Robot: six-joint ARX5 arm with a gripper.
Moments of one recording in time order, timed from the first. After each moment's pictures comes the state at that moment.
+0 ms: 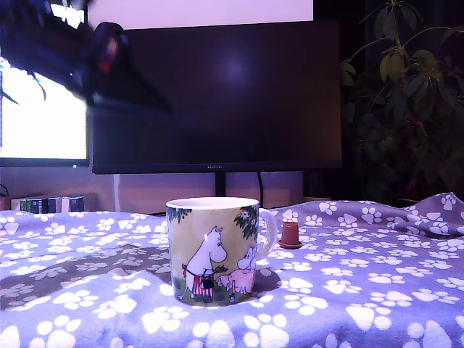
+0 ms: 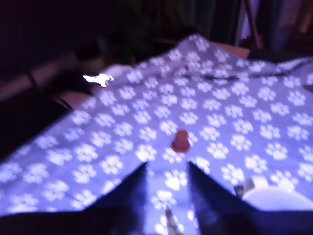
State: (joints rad) arm -0.37 1.35 0.77 0.13 0.59 0.25
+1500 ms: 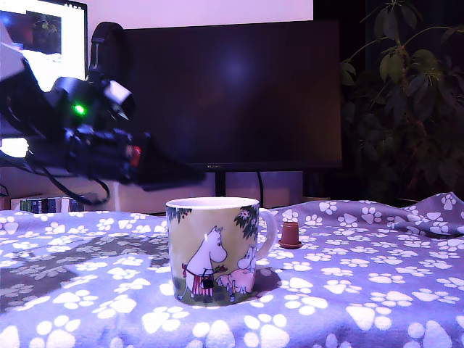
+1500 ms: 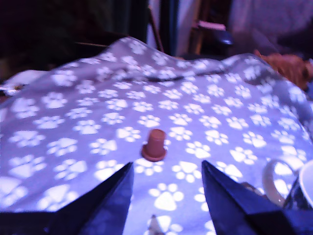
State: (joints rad) arm -0.29 1.97 1.03 0.43 1.11 0.35
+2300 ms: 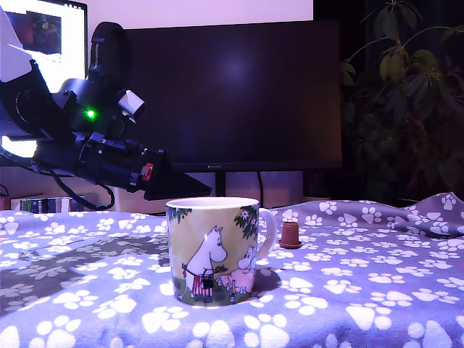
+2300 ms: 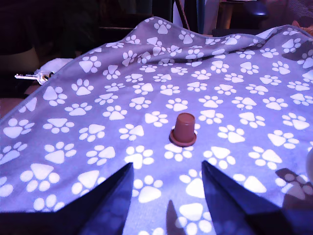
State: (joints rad) arm -0.30 1.97 1.04 0.41 0.96 0.42
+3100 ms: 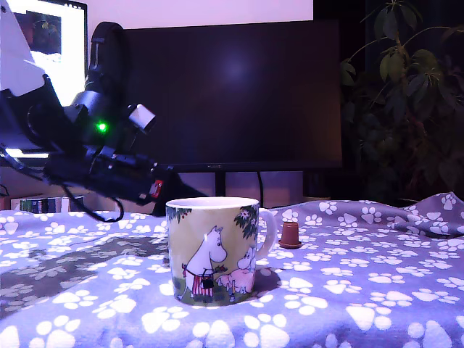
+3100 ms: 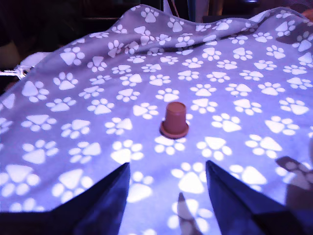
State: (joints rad) arm -0.34 2.03 1.07 0.43 0.95 0.47
